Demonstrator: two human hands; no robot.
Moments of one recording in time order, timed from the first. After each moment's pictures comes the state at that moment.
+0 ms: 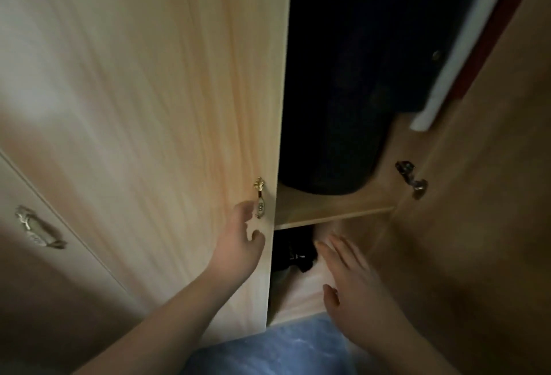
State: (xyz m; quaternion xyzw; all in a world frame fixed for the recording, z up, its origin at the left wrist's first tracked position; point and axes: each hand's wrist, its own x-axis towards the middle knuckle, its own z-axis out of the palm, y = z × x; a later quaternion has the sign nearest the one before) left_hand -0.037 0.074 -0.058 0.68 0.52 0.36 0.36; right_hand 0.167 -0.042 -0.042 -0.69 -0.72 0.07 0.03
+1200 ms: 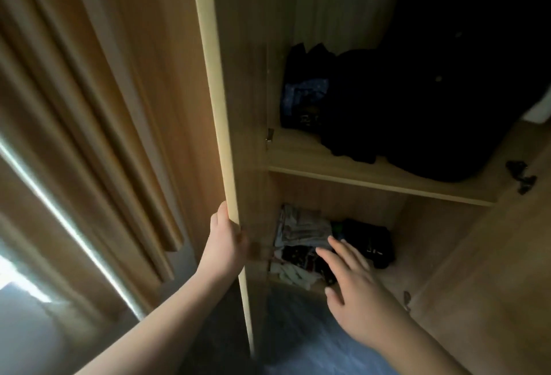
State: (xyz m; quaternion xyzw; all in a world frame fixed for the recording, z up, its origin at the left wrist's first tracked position) left_hand -0.251 -0.240 -0.056 0.53 0.71 0.42 0.21; right_hand 0.006 -0.255 -0.045 -0.51 -0.84 0.17 0.08
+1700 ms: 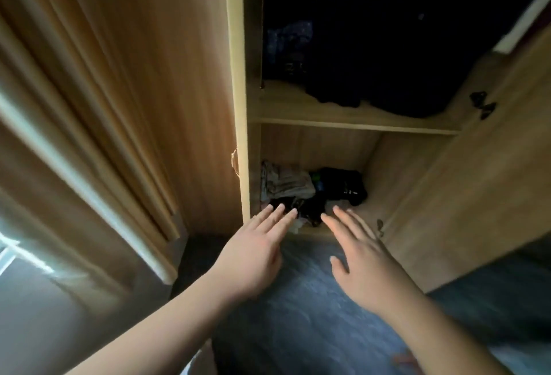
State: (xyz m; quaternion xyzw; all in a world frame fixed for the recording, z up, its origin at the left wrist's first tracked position) left_hand -0.303 -0.338 -0.090 0.84 0.51 0.13 0.12; right_hand -0.072 -0.361 -0.057 -0.59 -0.79 0.13 0.08
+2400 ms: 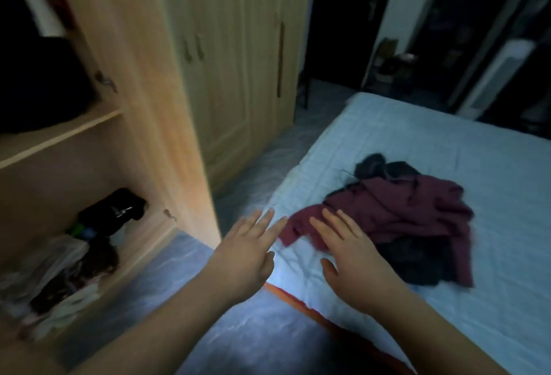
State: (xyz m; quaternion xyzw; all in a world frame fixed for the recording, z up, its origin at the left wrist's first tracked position) left_hand 0.125 -0.575 -0.090 0.99 0.03 0.04 0.10; right_hand 0.229 -0.791 -0.071 -0.89 -0.43 0.00 0.12
